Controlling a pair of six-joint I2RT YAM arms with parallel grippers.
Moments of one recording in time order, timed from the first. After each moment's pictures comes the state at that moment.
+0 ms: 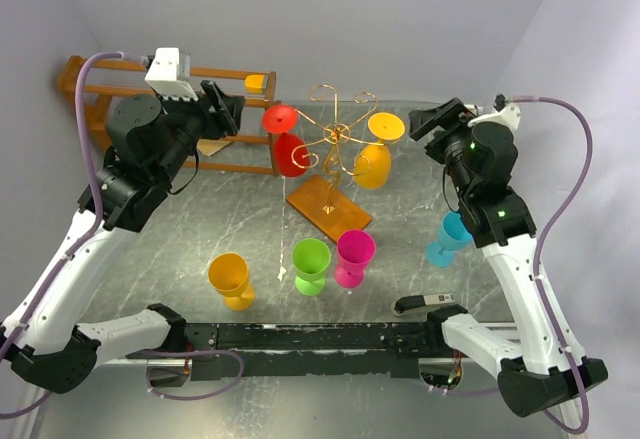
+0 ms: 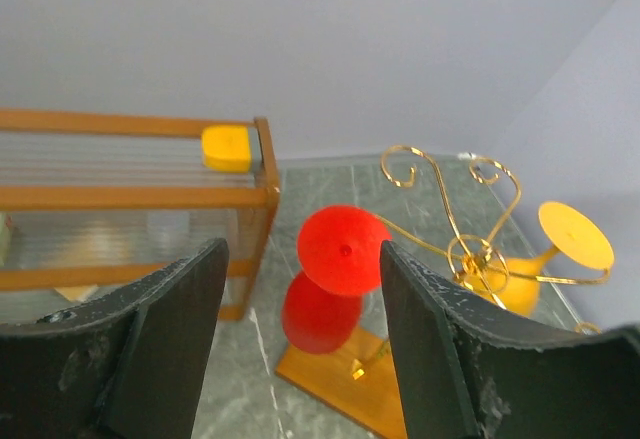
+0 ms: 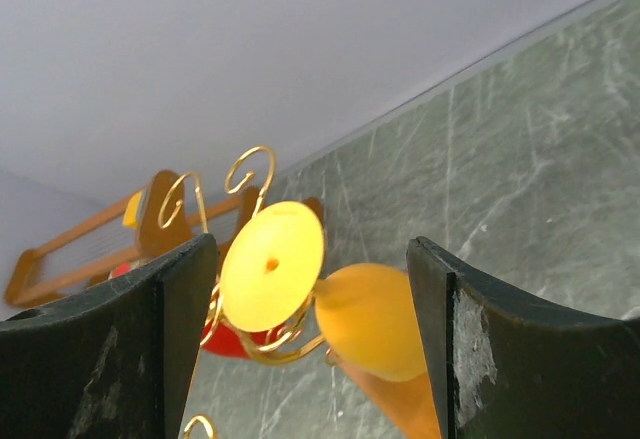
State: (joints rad) left arm -0.55 1.11 1.47 -0.37 -0.22 -0.29; right arm 0.27 0.99 1.24 -0.38 0.20 0.70
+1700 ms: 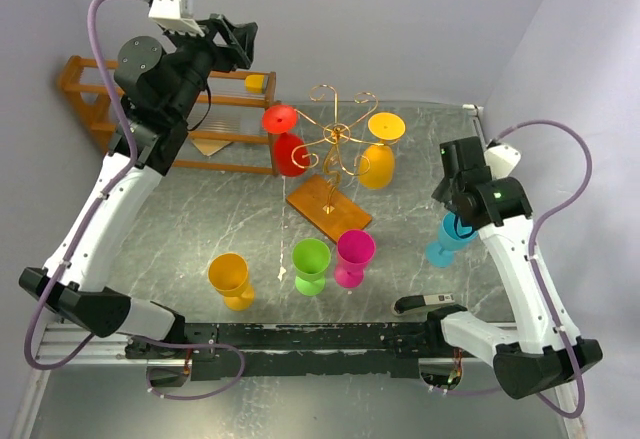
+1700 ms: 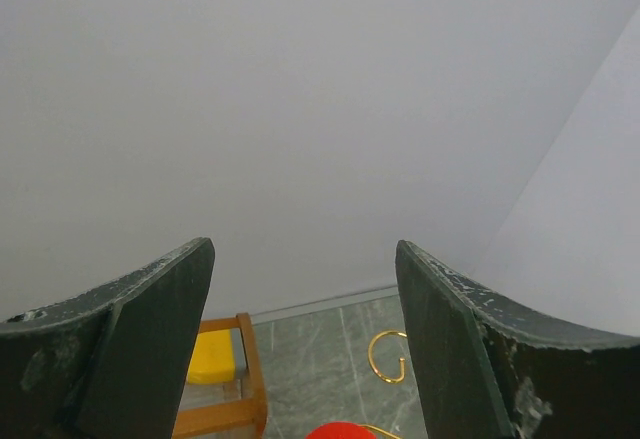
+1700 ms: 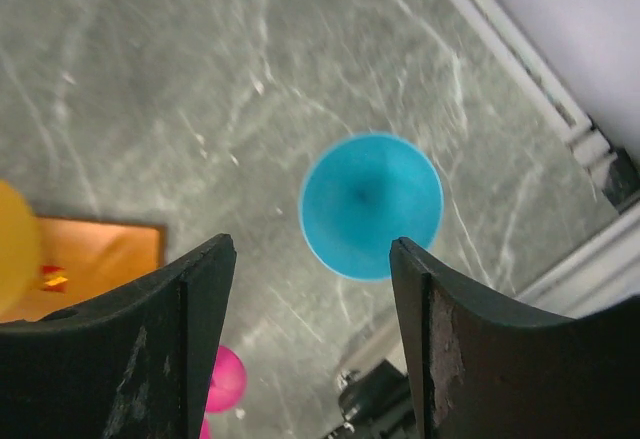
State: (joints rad) left arm -0.44 1.42 1.75 -0.04 -0.07 -0.20; right arm 0.26 1.06 1.34 -1.19 0.63 0.74
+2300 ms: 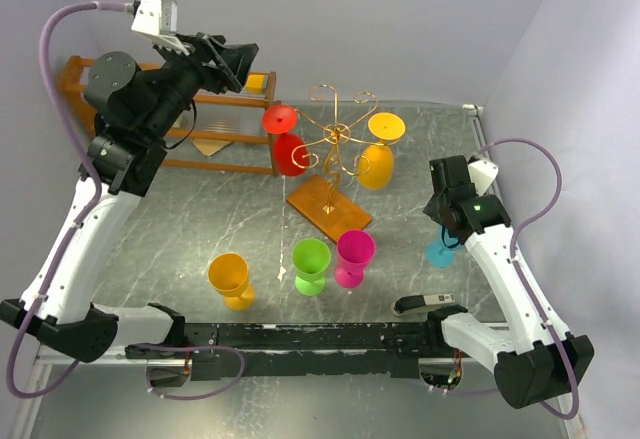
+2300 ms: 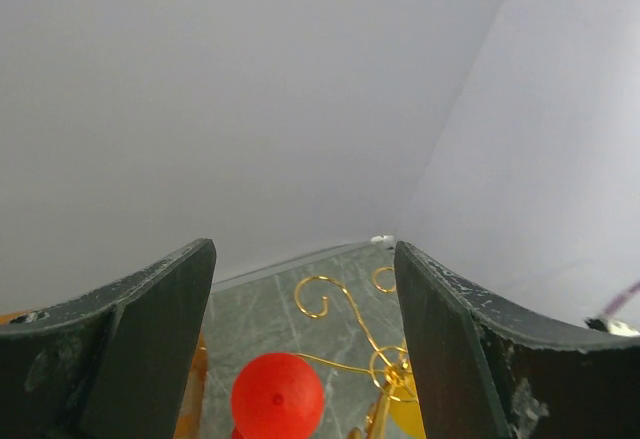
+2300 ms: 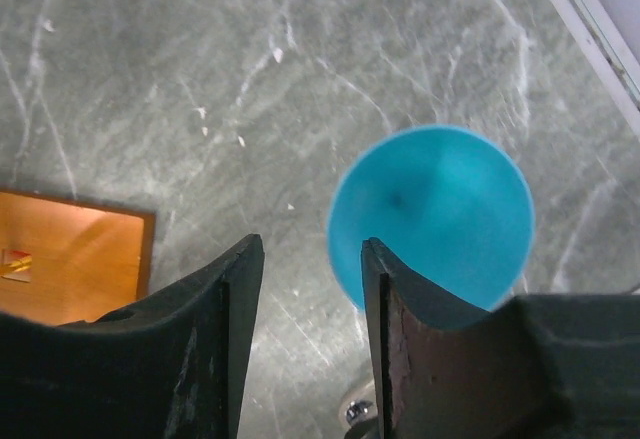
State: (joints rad) left arm -0.44 1.29 1.70 -0.13 0.08 -0.27; right arm 0.24 1.02 1.03 -1.00 0.52 0.71
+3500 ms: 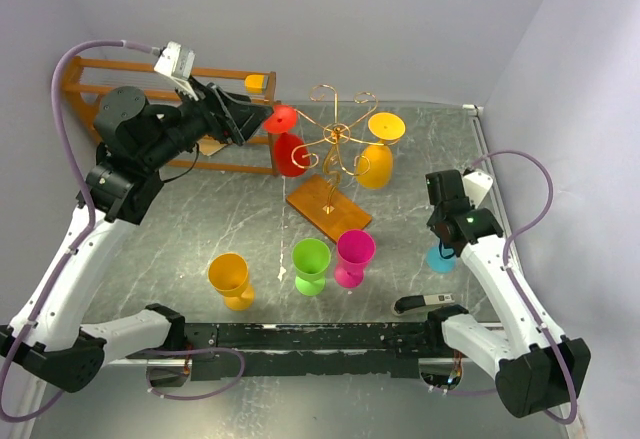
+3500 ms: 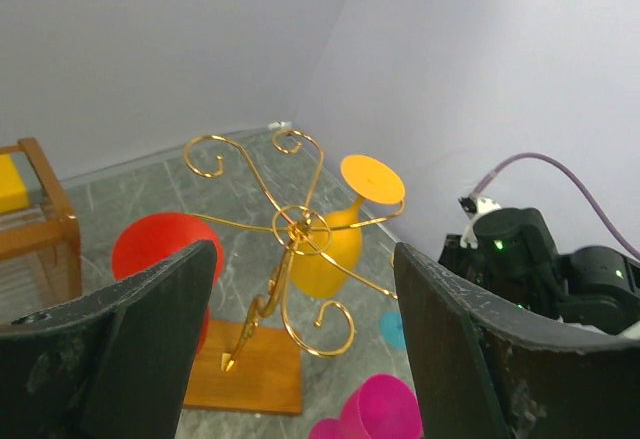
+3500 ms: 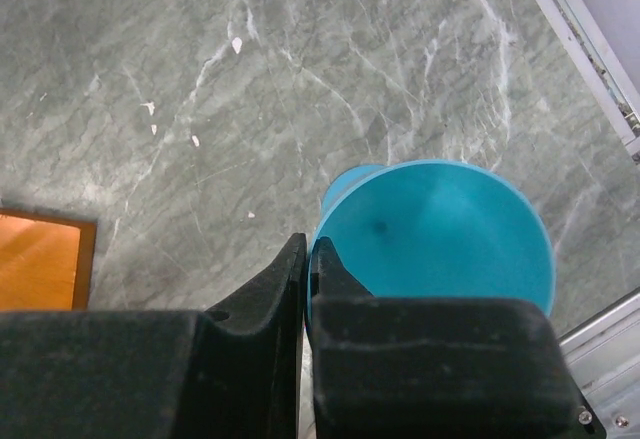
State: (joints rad) left arm -0.44 1.13 1.47 -0.22 0.34 -0.42; right arm 0.24 0.97 0.86 -0.85 0.57 0.65
